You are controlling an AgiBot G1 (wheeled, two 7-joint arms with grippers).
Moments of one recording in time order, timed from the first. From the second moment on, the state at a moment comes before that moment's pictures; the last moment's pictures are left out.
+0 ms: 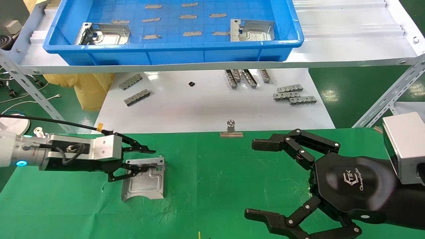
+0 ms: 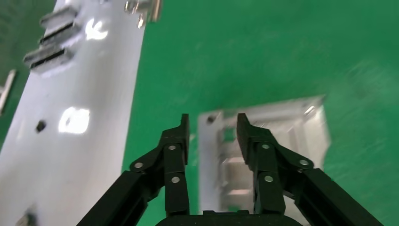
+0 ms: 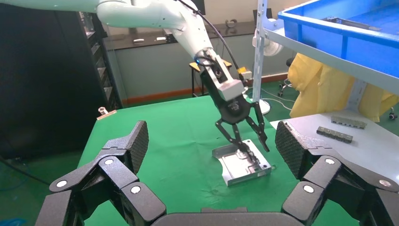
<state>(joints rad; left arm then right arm) -1.74 1.03 0.88 -0.03 1.19 1.51 0.76 1.09 -0.58 -0.37 1.26 -0.67 -1.46 0.14</state>
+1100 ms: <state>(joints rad) -1.59 0.92 0.74 -0.26 1.06 1.58 0.52 1.09 -0.58 -0.37 1.26 -0.67 -1.46 0.14</state>
